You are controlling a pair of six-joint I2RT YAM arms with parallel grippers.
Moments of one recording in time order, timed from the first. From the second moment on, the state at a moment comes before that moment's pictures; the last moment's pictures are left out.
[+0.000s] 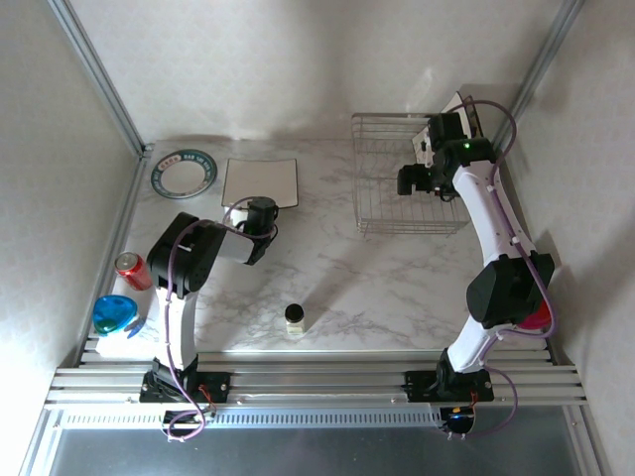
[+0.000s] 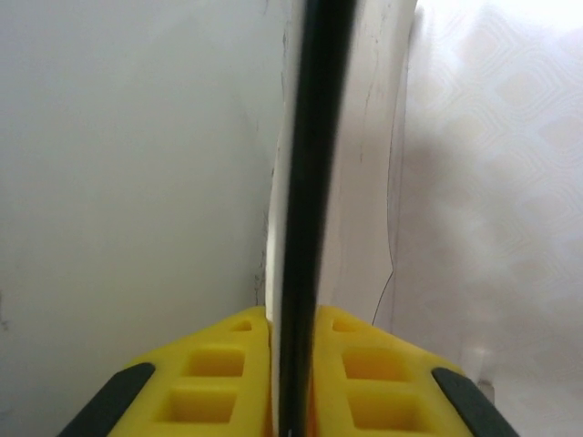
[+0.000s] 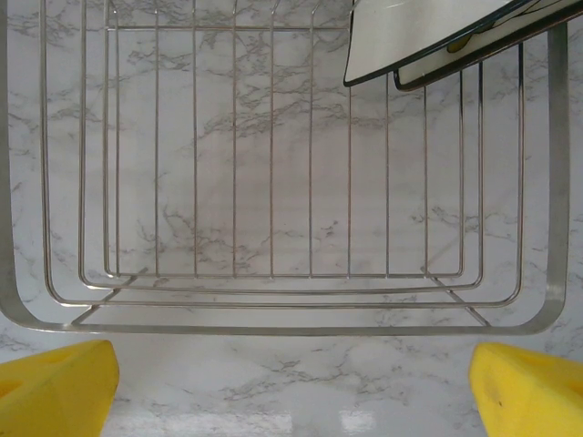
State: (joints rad) left arm -0.38 2.10 1.00 0.63 -0.46 -1.71; right arm 0.18 1.73 1.80 -1.17 0.08 0.12
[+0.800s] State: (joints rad) left arm -0.33 2.00 0.93 0.67 -0.34 -1.71; right arm 0.18 1.73 1.78 -1.17 0.07 0.12
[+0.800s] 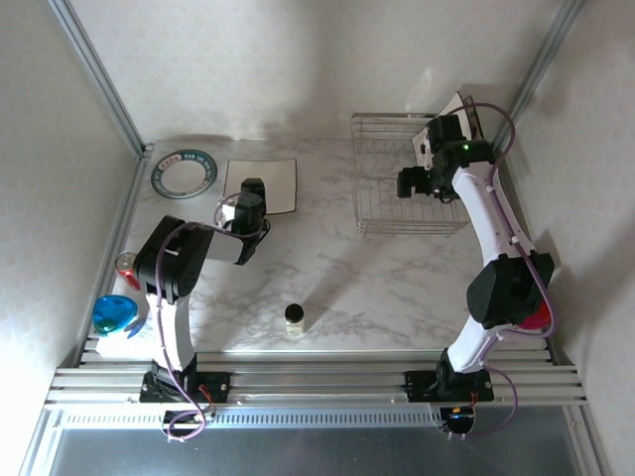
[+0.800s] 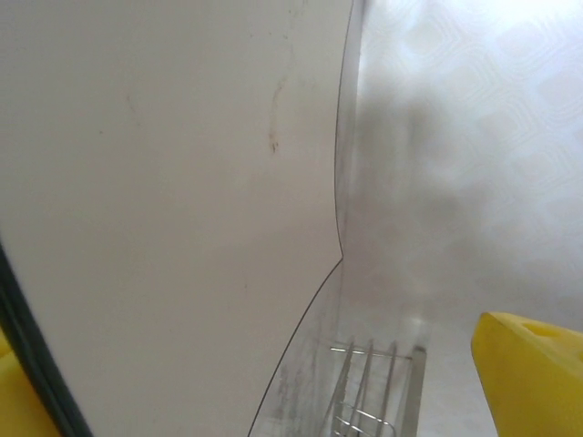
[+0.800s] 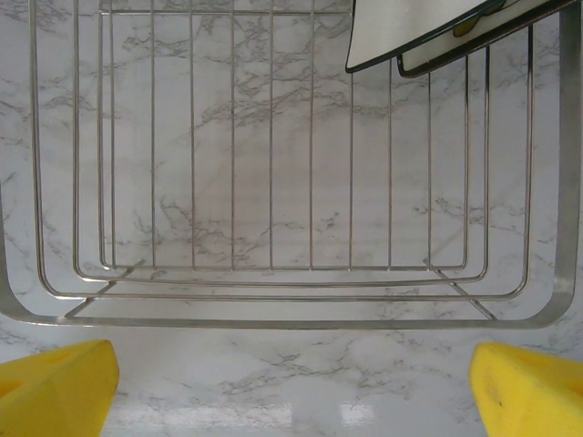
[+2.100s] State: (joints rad) left arm -0.27 1.99 1.18 0.09 -0.06 -1.54; right arm 0.18 1.67 1.69 -1.10 0.05 0.17
